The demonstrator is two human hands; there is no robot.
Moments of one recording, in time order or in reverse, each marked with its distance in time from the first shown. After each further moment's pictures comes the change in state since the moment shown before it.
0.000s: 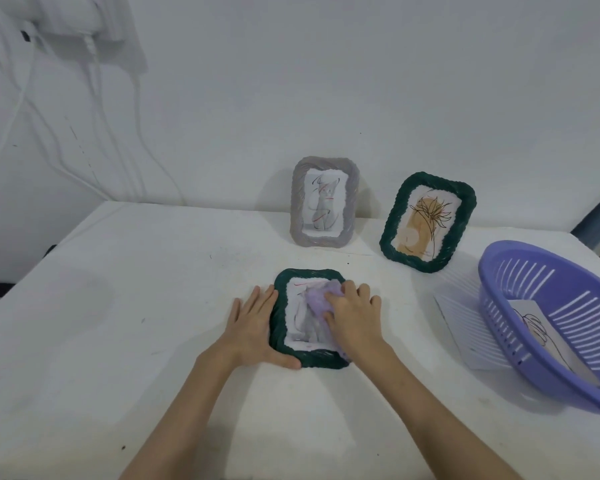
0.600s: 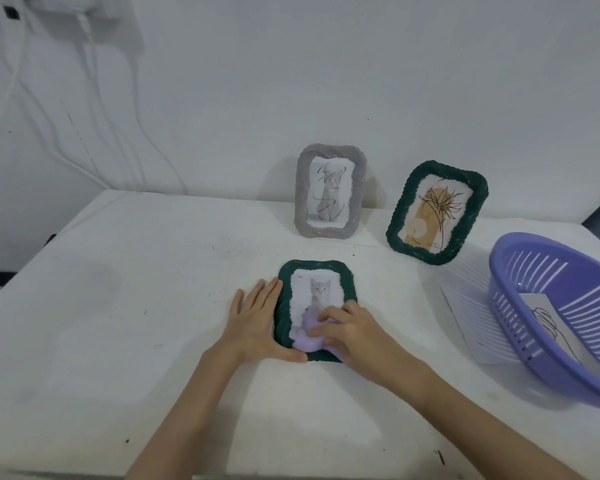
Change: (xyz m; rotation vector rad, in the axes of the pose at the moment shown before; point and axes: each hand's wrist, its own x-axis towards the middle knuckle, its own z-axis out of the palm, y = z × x) left_hand 0.001 -0.002 0.006 0.091 0.100 -0.003; right_hand -0.029 0.021 0.004 0.255 0.023 -0.609
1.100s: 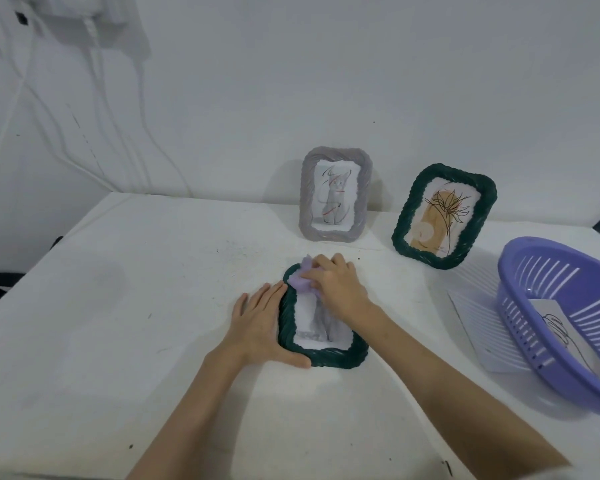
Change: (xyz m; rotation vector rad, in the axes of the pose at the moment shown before) left_hand 0.003 -0.002 -0.004 -0.018 -0.005 0.006; right_hand 0.091 0.029 0.010 -0.135 -0.006 0.262
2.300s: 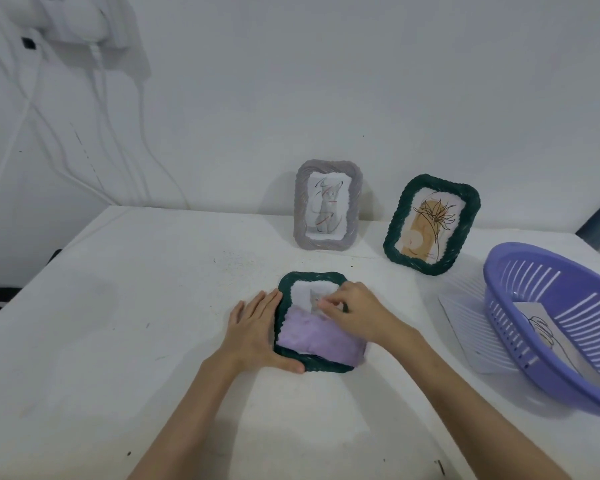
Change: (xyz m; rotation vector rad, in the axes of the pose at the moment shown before) left_hand -0.004 0.002 -0.002 0.012 -0.005 -0.003; right_hand -0.052 0.006 -0.045 0.439 -0.136 0.103
